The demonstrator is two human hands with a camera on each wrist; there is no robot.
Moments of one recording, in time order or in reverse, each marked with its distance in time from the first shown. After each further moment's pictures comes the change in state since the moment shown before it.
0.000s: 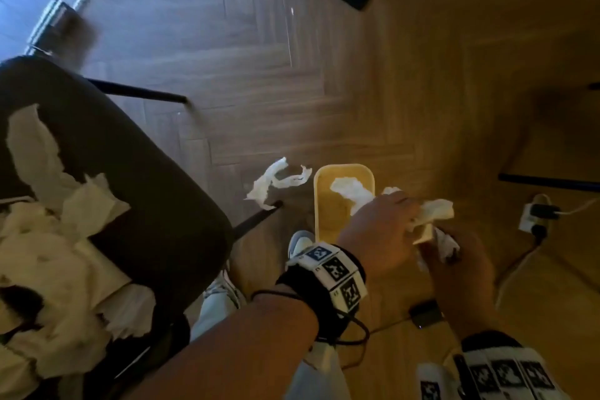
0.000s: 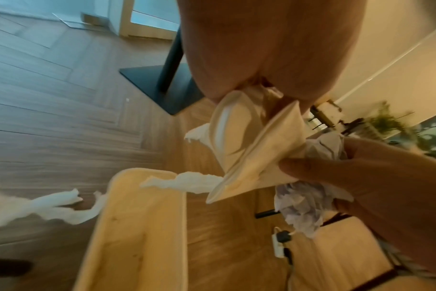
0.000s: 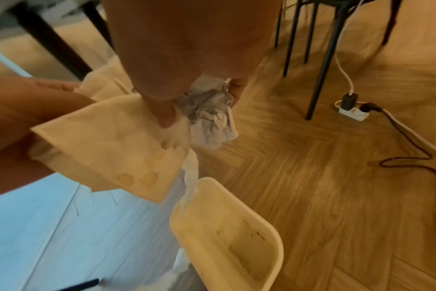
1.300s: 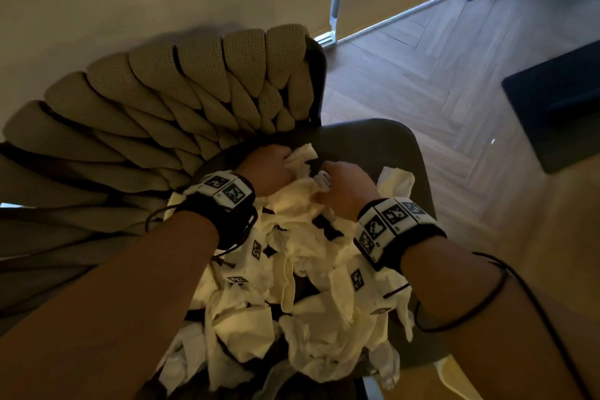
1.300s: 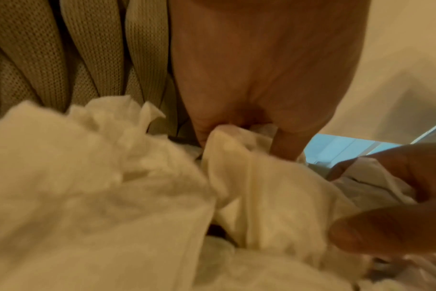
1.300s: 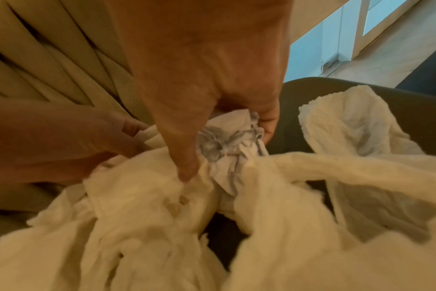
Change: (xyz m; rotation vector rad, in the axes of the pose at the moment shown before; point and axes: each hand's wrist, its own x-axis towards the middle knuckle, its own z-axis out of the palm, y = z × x) left_hand -0.366 -0.326 -0.386 -0.091 0.482 -0.758; right_hand -0.106 -0.493 0.389 -0.637 -0.896 -0.714
